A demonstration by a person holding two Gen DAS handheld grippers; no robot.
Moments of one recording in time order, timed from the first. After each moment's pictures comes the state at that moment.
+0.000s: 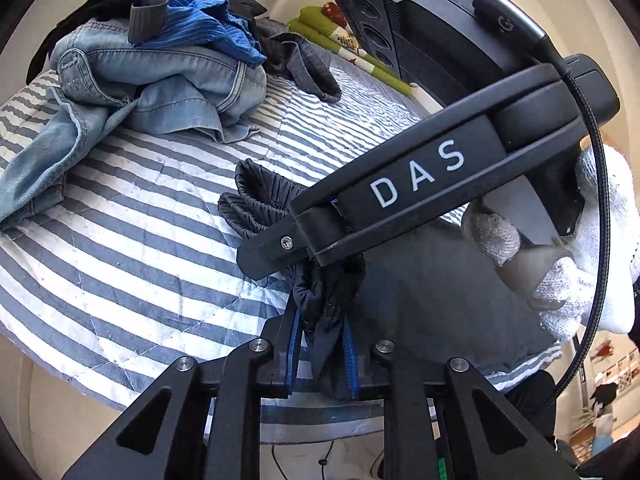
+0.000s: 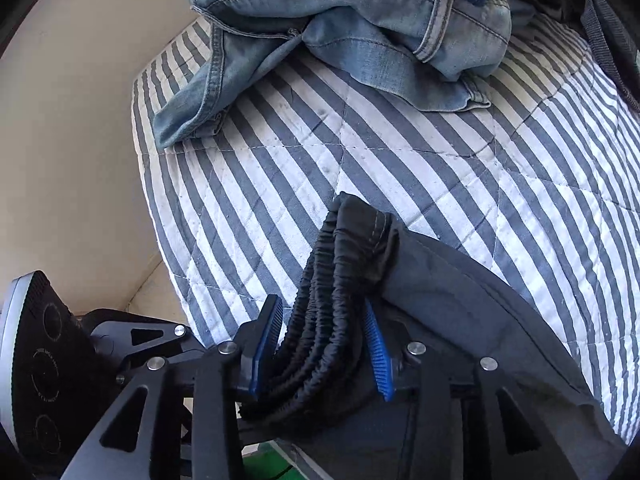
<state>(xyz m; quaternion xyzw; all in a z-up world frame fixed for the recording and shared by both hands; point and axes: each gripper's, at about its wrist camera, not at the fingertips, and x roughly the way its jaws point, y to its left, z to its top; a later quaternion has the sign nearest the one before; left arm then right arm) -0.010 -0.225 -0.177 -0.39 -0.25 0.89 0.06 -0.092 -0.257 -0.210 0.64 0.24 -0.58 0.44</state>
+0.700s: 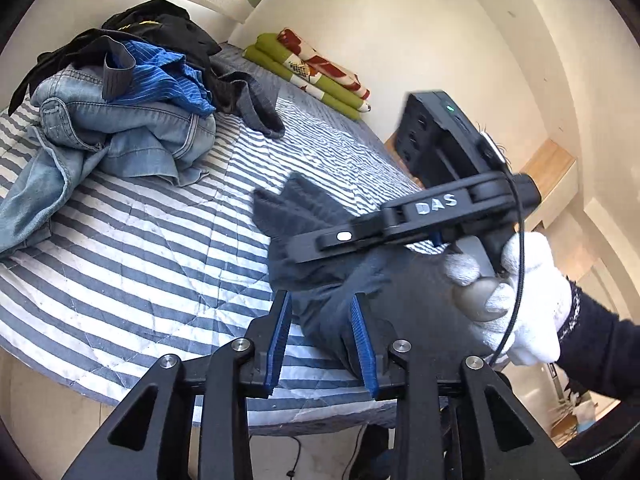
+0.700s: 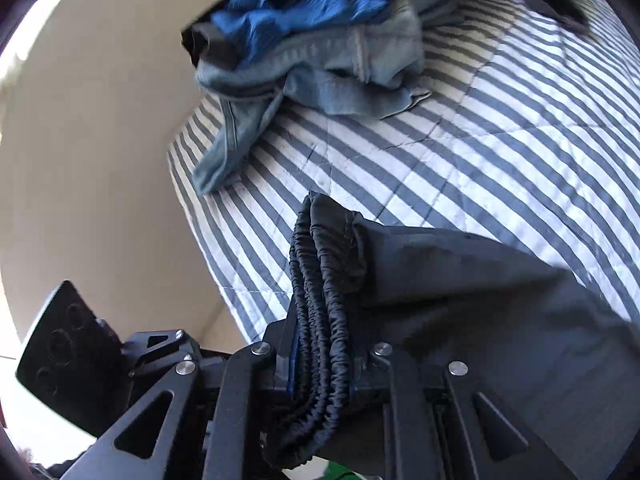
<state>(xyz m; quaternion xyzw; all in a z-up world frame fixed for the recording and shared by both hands) 0.041 -0.226 -0.129 -0.33 -0.27 0.90 0.14 -0.115 -0.180 -0.187 0.64 0.04 -0.62 0.46</state>
